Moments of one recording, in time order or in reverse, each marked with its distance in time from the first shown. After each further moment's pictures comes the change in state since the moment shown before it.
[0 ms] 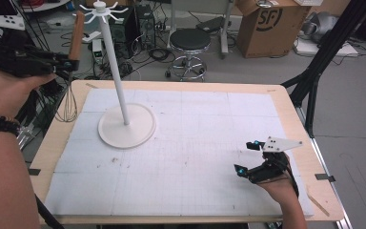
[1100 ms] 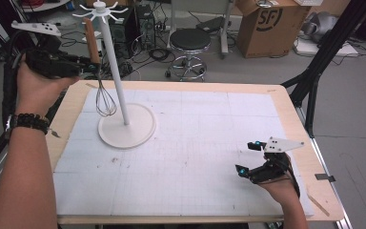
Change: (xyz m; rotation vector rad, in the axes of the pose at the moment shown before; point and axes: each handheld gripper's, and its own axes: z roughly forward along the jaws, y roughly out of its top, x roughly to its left) left arm -0.003 -0.002 0.048 0.010 0.055 -0.030; right arm -0.001 -0.001 -0.003 -0.006 -0.002 0.004
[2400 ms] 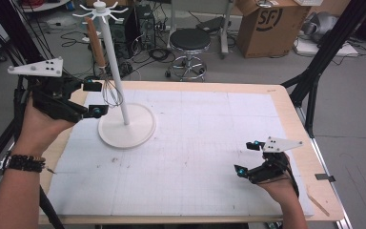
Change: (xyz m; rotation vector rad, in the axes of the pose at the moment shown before) left arm -0.059 -0.049 -0.001 -0.068 -0.283 0.115; right arm 0.001 0.002 0.003 0.005 0.007 -0.010
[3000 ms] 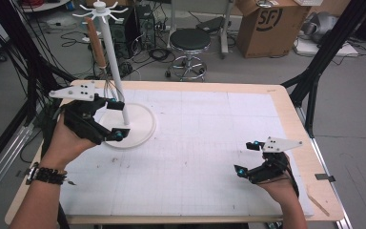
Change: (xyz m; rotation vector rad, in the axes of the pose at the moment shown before) left arm -0.017 -0.034 0.053 0.053 -0.090 0.019; right arm 0.000 0.000 0.000 -0.001 0.001 0.000
